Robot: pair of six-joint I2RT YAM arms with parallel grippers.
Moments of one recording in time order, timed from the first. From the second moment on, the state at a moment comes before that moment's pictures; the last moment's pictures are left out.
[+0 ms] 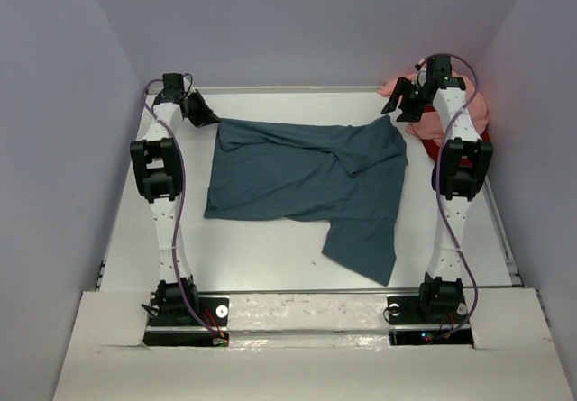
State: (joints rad) left arm 0.11 2.51 2.18 -0.53 0.45 -0.54; right arm -0.09 2.45 2.38 -0.88 -0.42 0.28
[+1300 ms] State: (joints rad) left arm 0.11 2.51 2.18 -0.53 0.45 -0.53; right arm -0.12 2.61 2.46 -0.75 -0.38 0.29
